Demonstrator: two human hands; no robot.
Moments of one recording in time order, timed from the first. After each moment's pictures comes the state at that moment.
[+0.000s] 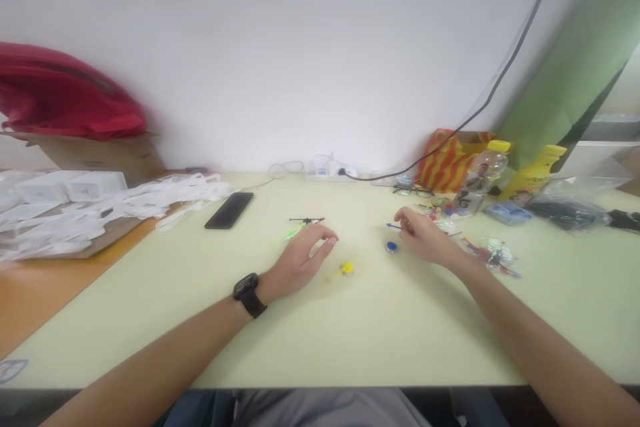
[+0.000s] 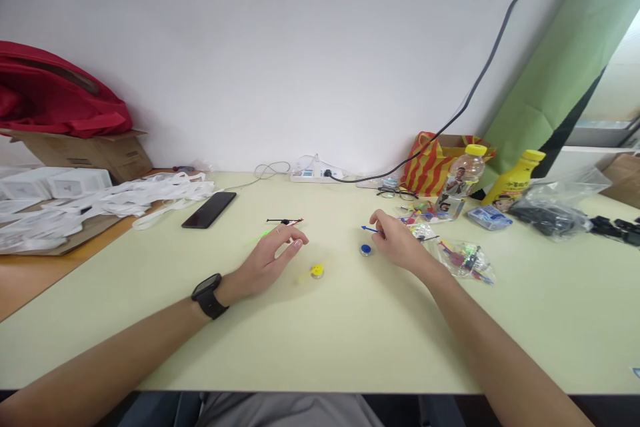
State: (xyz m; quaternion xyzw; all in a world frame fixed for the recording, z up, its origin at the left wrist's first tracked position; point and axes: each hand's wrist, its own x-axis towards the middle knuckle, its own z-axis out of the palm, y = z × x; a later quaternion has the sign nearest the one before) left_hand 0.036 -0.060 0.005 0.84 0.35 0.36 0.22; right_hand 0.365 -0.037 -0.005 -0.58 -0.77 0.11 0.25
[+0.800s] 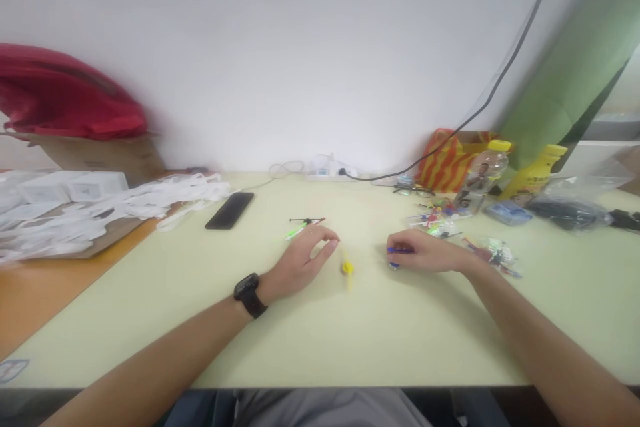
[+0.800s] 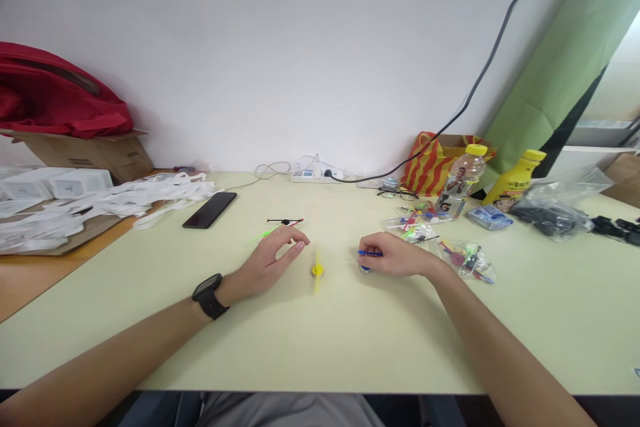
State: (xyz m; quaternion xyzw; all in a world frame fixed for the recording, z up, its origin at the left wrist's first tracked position) left_hand 0.035 -0.058 0.002 0.84 0.34 0.36 0.21; right_hand 0.357 -0.056 0.019 -0.45 -0.83 0.32 0.11
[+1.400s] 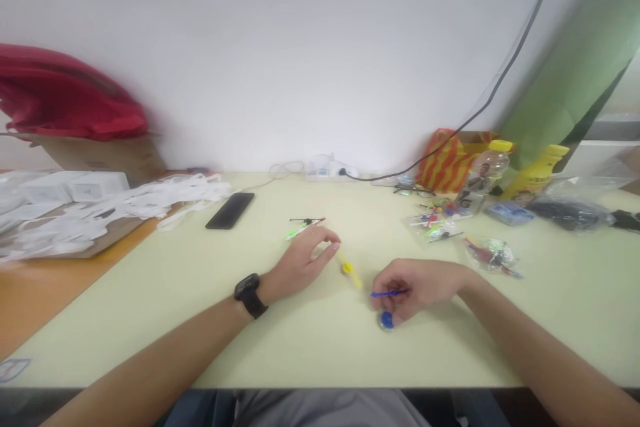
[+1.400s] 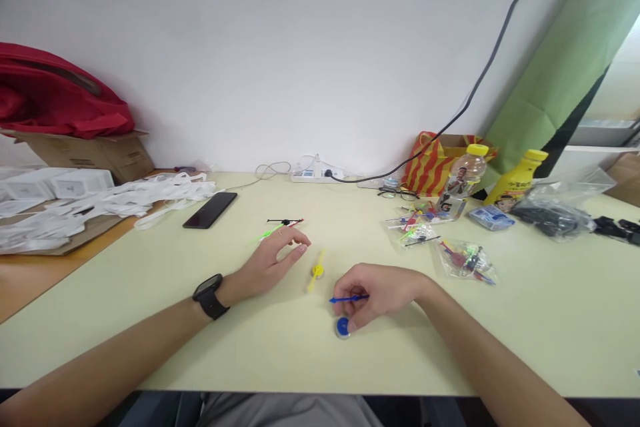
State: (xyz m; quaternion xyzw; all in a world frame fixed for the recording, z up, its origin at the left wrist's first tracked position) left_hand 0.036 -0.057 0.000 0.85 0.34 0.36 0.20; right_hand 0.323 -0.085 0.023 -0.29 -0.77 0.57 0.00
